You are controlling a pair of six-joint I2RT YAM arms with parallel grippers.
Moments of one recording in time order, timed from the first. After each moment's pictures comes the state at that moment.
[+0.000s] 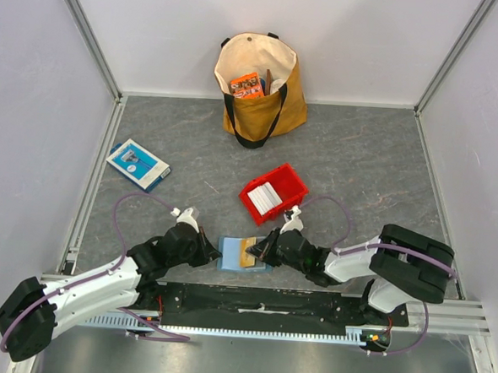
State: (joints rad) left arm -0.82 0.71 0.14 -0.15 -0.03 -1.03; right arm 1.13 1.54 0.36 0.64 0.17 1.31
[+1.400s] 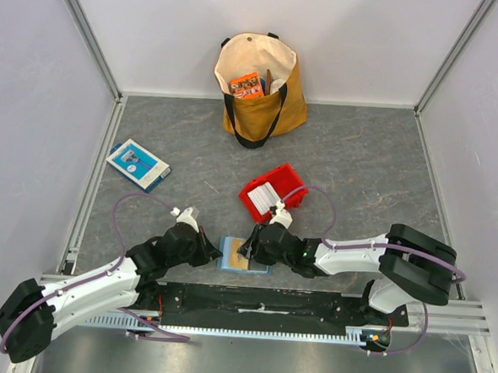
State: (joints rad) left arm -0.82 0.70 0.14 -0.15 -0.02 -1.03; right arm 1.17 1.52 0.56 0.23 0.21 1.21
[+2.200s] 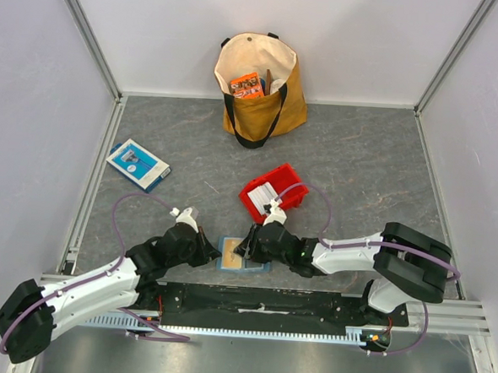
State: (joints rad) left arm -0.82 0.70 0.14 -0.16 -0.03 -1.03; right arm 1.17 1.56 0.58 0.33 0.16 1.14
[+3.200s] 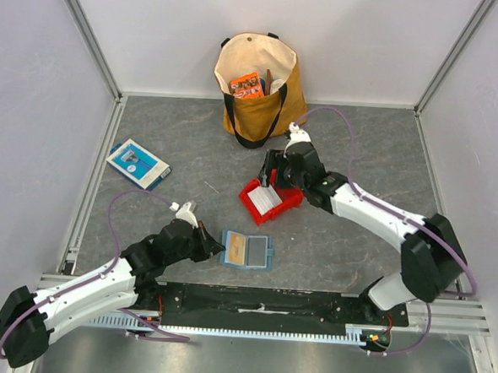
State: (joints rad) left arm -0.82 0.63 0.19 -0.18 -0.02 -1.03; right arm 0.70 1.48 1.04 -0.11 0.11 0.55
